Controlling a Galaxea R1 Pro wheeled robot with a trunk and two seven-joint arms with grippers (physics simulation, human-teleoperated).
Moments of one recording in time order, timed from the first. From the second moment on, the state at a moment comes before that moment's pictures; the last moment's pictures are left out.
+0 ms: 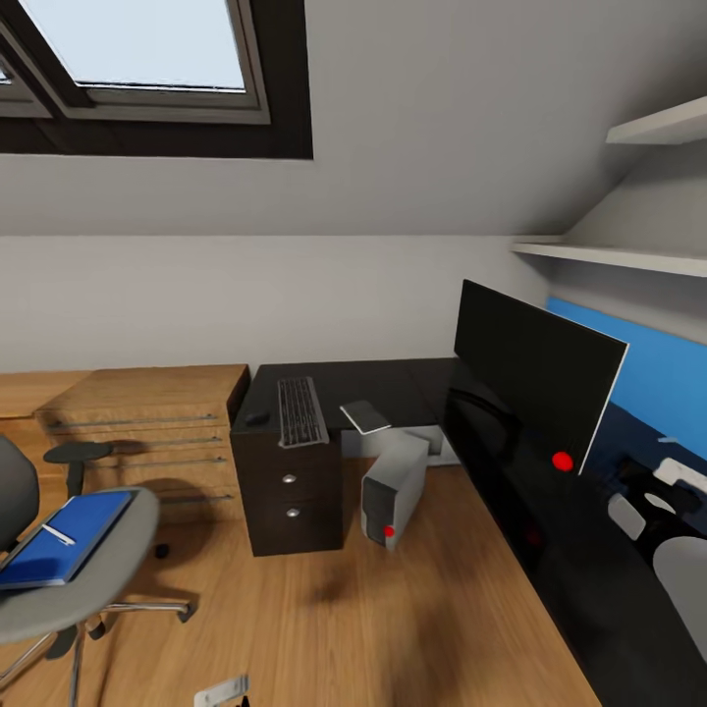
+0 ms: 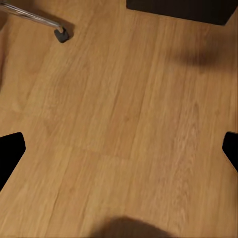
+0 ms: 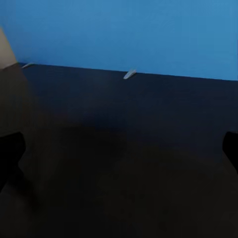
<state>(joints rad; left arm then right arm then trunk) -0.21 -0.05 -0.17 -0.45 0.35 -0.17 0.31 -0.96 -0.40 -0.25 -0.18 -0.28 -0.31 -0.32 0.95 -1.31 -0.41</state>
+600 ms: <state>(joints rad) -0.21 -0.05 -0.17 -0.45 0.35 -0.17 0.31 -0.96 -0.47 -0.26 -0.18 -0.25 -0.31 -0.32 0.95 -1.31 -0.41</state>
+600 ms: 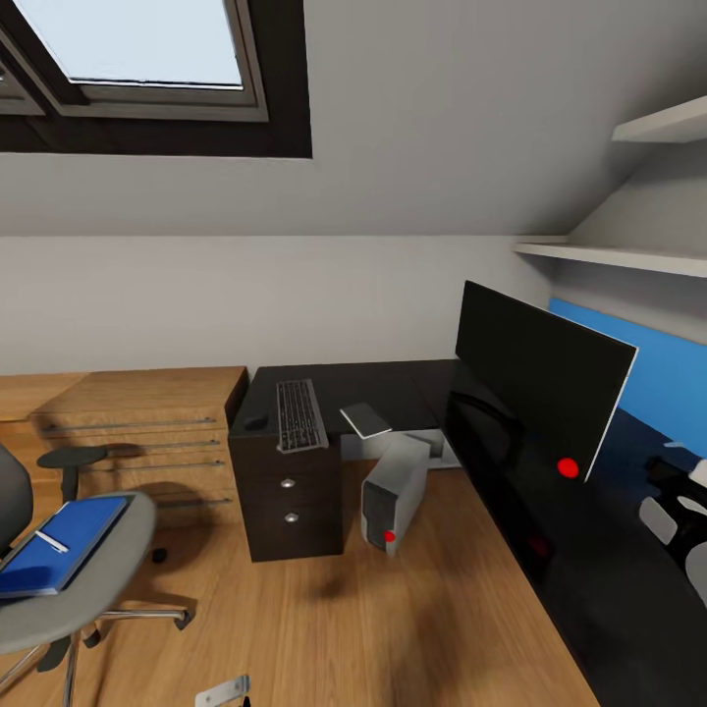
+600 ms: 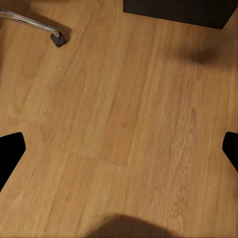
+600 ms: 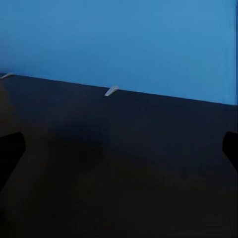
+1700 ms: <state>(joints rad) -0.21 -0.05 -0.17 -0.45 0.35 -0.17 0.31 -0.96 -0.50 -0.26 -0.18 -0.25 -0.24 -0.31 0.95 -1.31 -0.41</state>
